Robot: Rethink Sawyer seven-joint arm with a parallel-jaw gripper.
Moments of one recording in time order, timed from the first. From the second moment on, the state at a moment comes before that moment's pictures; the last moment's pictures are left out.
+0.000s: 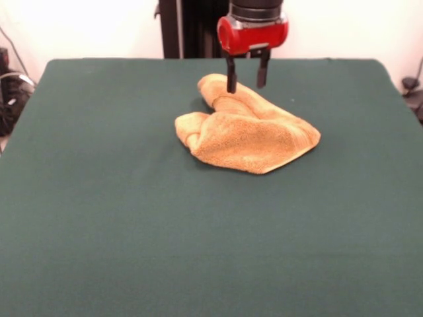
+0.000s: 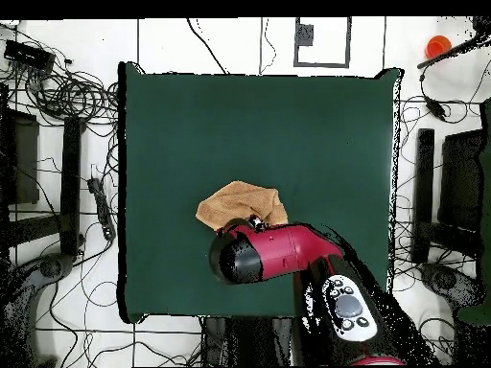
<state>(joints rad) -0.31 -0.74 0.21 1.91 -0.49 0.33 1.57</state>
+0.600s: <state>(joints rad) -0.27 -0.74 0.17 1.88 -0.53 0.33 1.57</state>
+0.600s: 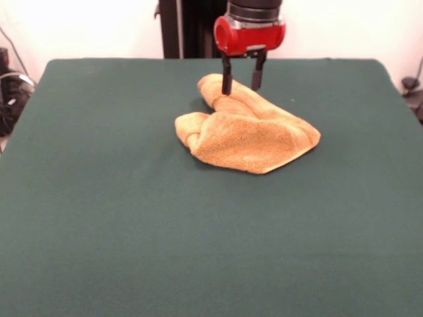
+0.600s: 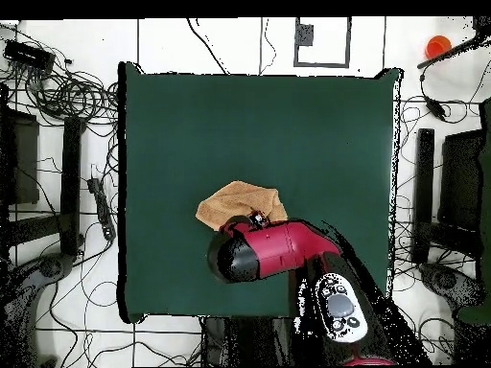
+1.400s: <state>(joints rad) -0.26 -0.73 0.12 1.87 -0.55 0.33 1.57</state>
